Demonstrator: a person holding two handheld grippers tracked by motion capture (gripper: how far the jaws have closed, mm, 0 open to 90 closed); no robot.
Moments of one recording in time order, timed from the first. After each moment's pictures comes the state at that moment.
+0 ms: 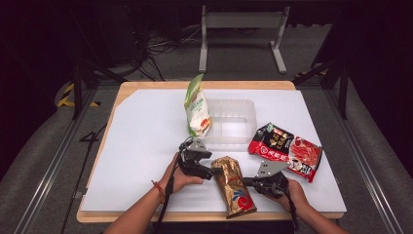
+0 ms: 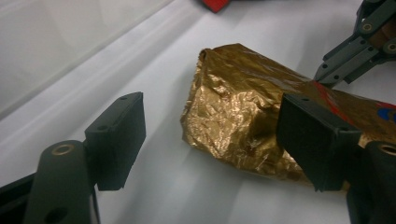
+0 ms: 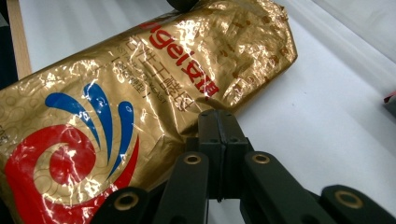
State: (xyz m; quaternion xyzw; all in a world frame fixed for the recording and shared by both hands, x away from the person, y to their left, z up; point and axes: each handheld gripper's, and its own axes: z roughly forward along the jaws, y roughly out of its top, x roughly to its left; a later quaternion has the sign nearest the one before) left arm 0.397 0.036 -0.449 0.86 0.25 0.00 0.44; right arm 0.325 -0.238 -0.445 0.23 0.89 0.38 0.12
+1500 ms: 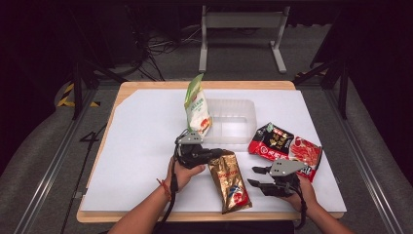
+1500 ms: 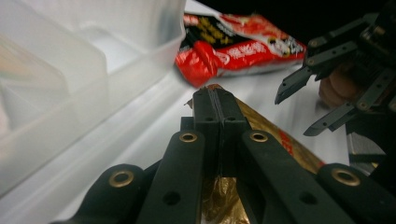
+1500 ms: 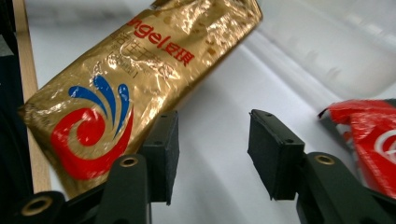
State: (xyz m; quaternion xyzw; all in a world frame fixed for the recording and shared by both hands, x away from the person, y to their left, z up) left arm 0.397 0.051 -0.415 0.80 0.25 0.00 0.55; right arm 0.319 -0.264 -0.427 0.22 0.86 0.43 0.16
